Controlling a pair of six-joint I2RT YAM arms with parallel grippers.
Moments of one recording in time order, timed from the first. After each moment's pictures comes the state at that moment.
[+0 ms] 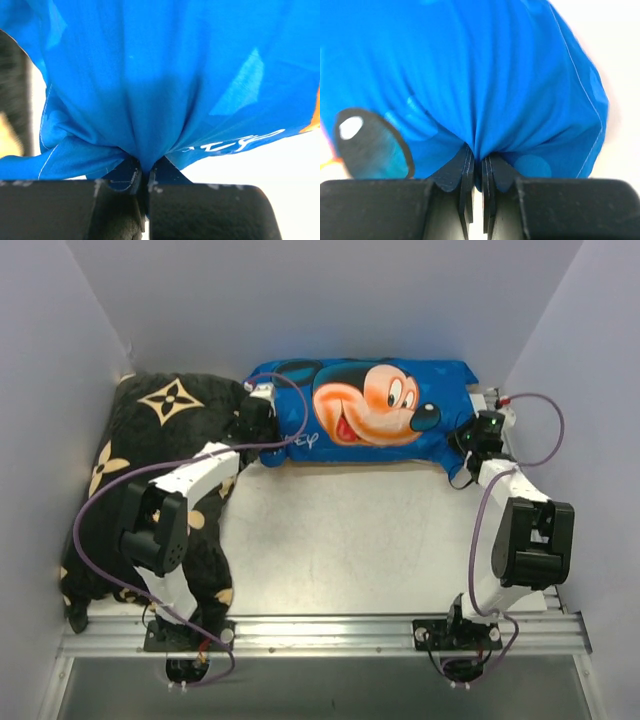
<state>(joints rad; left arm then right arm) -0.42 1.80 1.33 -0.12 -0.10 -0.40 -0.13 1.67 1.00 0.15 -0.02 0.65</state>
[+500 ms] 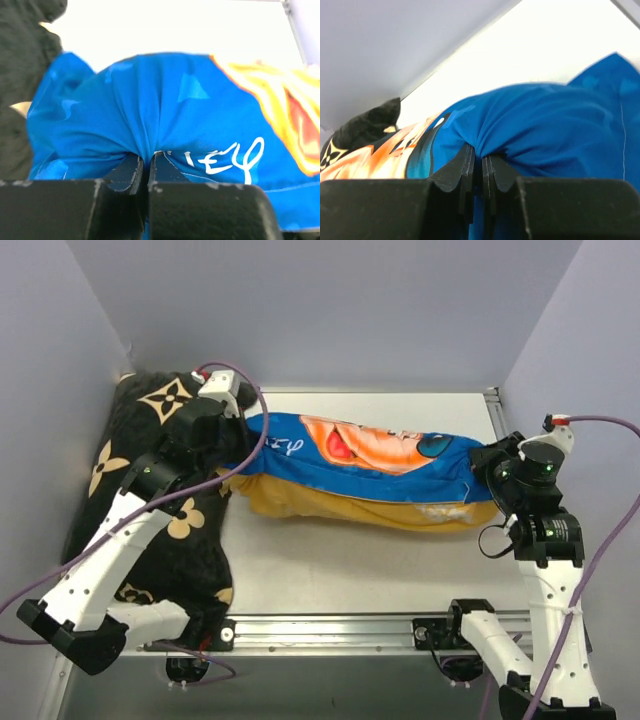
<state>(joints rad) -0.58 1.20 1.44 -0.68 -0.21 -0.42 0.01 0.85 1.12 -0.64 0.08 0.66</state>
